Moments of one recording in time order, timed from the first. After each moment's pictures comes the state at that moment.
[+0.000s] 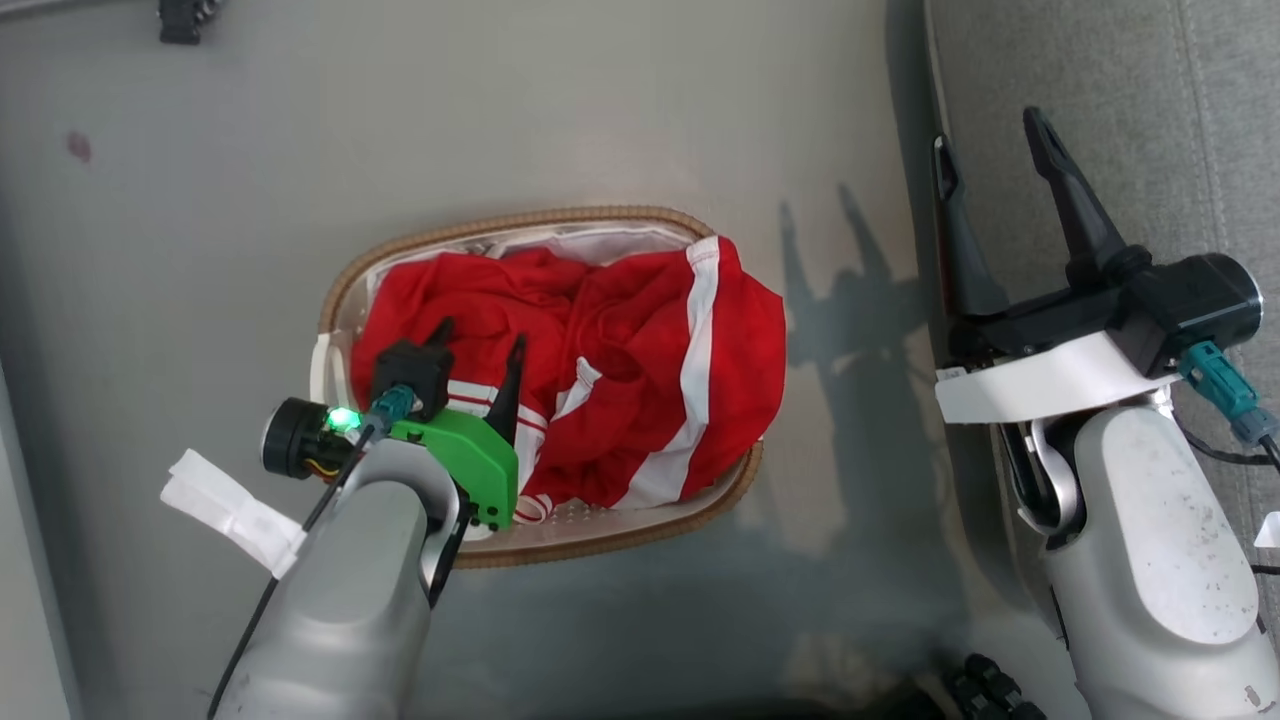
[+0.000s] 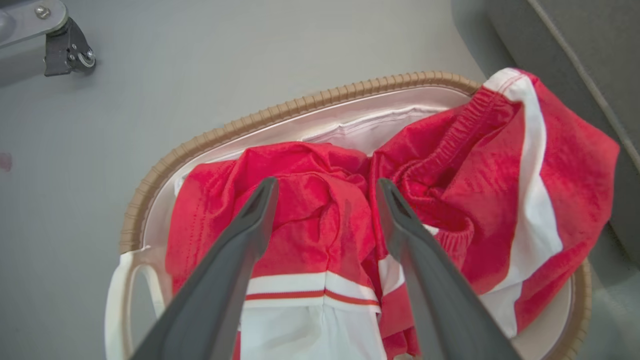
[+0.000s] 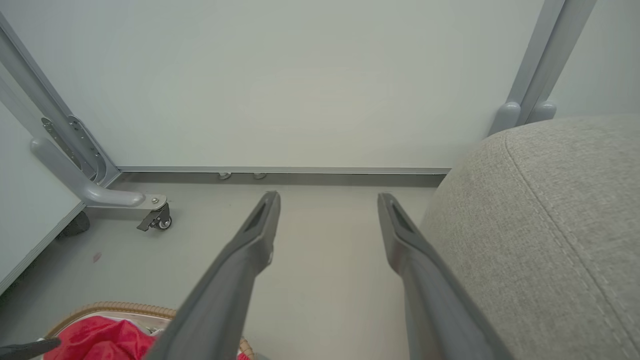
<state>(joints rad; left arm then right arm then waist) -0.65 0.05 -0.43 0.93 -0.26 -0.11 -0.26 -0.45 -0.05 0.07 0.07 0.11 0.13 -0.26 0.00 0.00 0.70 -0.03</state>
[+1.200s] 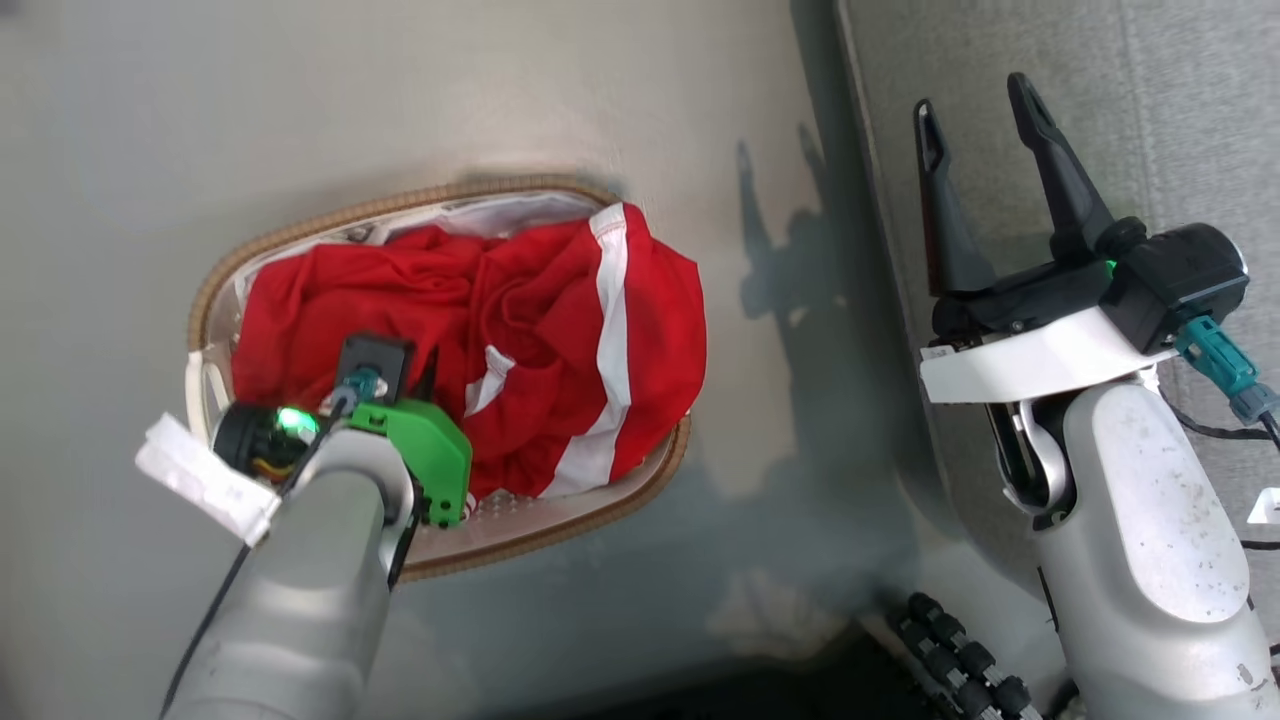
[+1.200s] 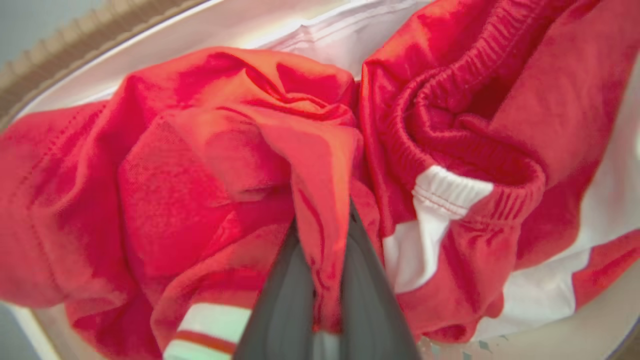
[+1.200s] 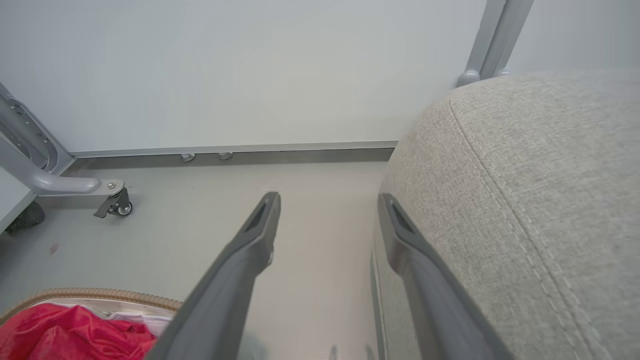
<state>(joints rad) -0.78 0.06 -0.45 1.21 -0.24 -0.11 -0.26 -0.50 -0.05 0.10 0.07 0.15 0.13 -0.26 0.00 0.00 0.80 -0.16</state>
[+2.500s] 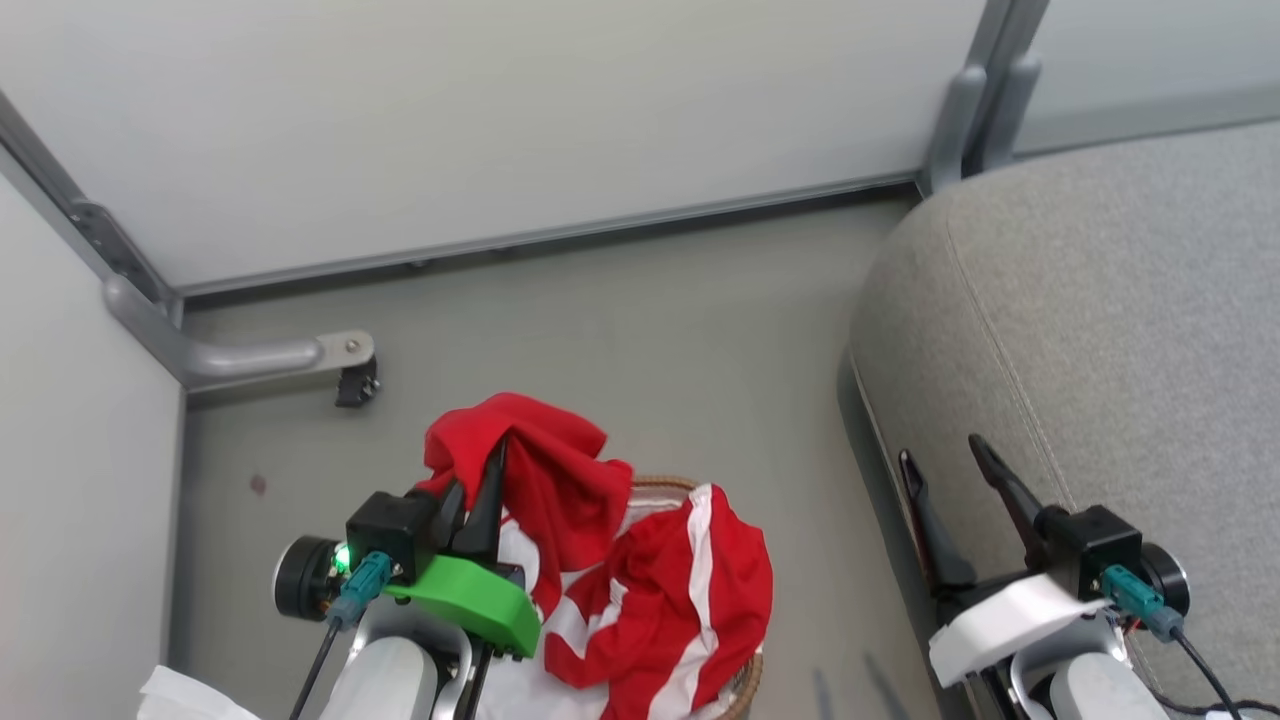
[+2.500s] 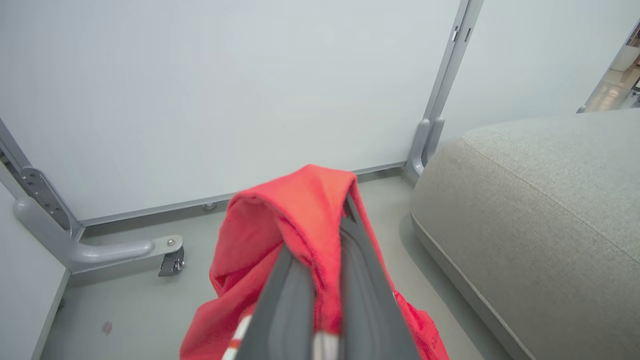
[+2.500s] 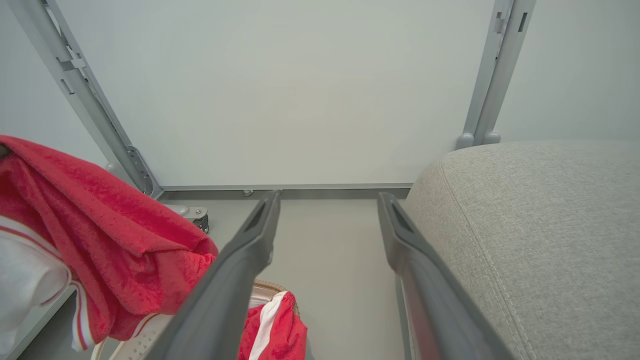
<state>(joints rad) -0.23 0.05 -0.32 0.42 -0.25 -0.10 -0.26 -0.10 -0.07 0.11 0.23 0.17 0.13 -0.26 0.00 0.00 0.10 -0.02</state>
